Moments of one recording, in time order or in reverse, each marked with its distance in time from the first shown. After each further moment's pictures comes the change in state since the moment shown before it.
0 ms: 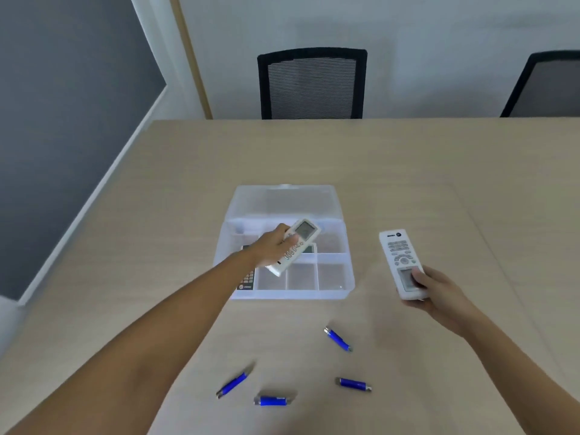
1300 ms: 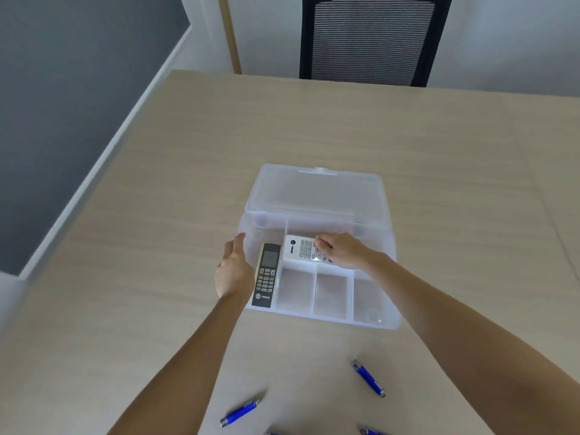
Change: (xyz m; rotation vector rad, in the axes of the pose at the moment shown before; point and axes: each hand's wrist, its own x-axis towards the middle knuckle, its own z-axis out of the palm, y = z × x) left_hand 0.008 -0.124 0.010 0.116 0.709 -0.434; right_hand 0.191 -0.016 0.212 -1.352 -0.471 -0.239
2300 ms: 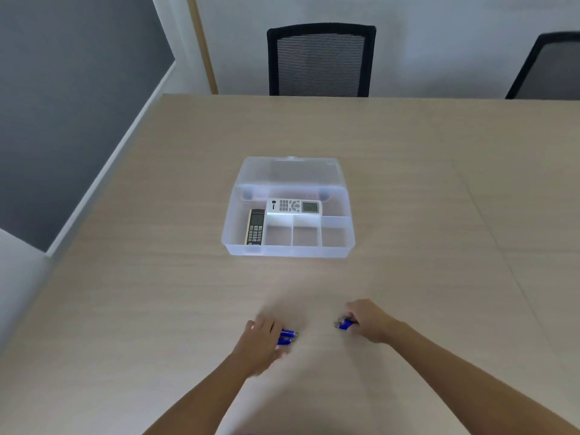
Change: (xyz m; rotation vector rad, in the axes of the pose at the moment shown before) left_hand -0.246 -0.085 -0.005 0.739 -0.559 0.865; right_hand -0.250 0.039 0.165 -0.058 -0.070 0.182
